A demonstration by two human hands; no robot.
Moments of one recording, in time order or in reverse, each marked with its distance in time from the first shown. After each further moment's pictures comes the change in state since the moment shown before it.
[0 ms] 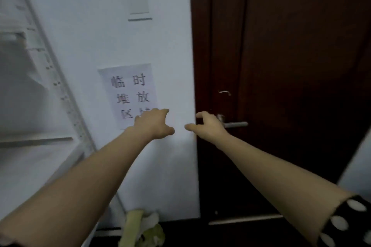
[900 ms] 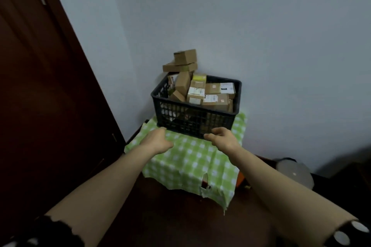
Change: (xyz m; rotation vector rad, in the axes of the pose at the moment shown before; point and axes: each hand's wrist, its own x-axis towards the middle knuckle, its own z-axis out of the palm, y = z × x) left_hand -0.330 0.658 0.255 -0.108 -0.577 0.916; right_hand -0.568 0.448 -0.383 0.416 0.854 0.910
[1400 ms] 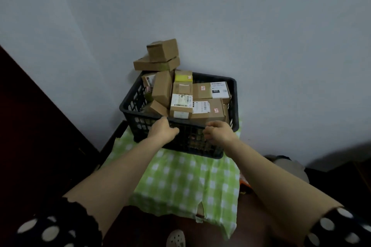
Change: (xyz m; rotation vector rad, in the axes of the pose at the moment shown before) left_hand 0.248 0.067 0.010 -0.181 -0.019 0.023; right_hand 0.210 -0.027 -0.022 0.160 0.115 0.153
